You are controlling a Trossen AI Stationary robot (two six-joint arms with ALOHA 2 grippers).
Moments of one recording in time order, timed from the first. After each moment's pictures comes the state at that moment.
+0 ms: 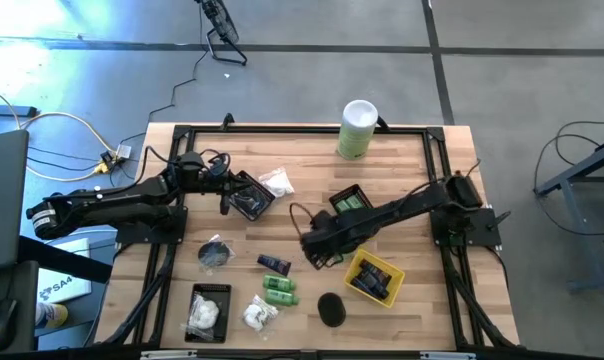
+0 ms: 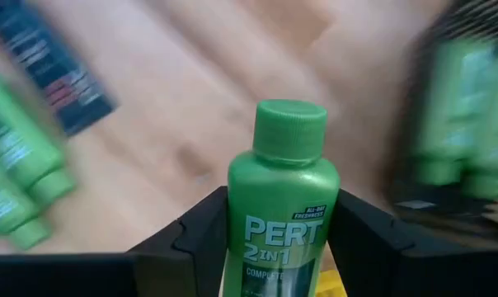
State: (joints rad) left arm 0.53 0.75 0.22 0.26 0.33 0.05; right arm 0.25 1.95 1.64 -1.11 0.20 1.09
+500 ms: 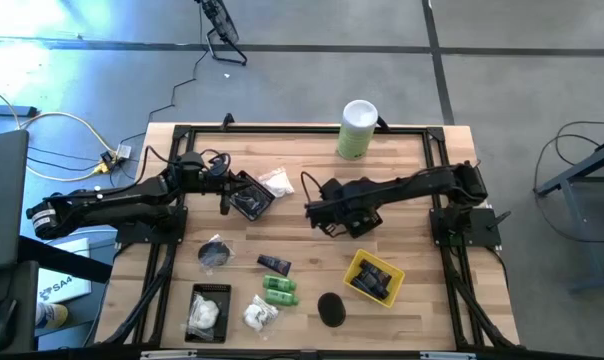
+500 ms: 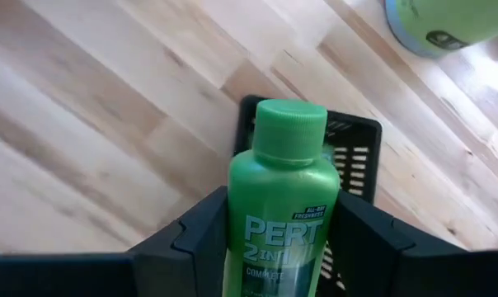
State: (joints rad) left arm 0.53 0.75 0.22 0.26 0.33 0.05; right arm 0.11 1.87 1.60 -1.28 0.43 0.97
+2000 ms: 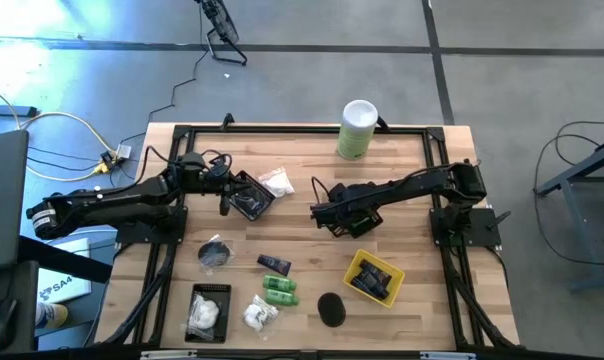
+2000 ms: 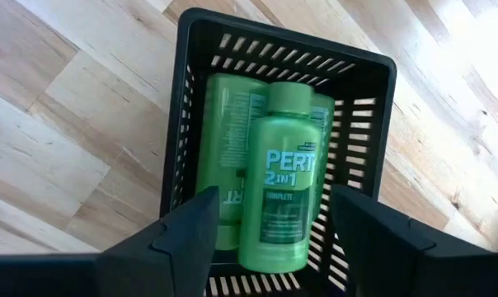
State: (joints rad) left arm 0.53 0.75 0.22 0.23 0.33 0.05; right arm 0.07 1.88 1.39 -1.19 0.36 0.97
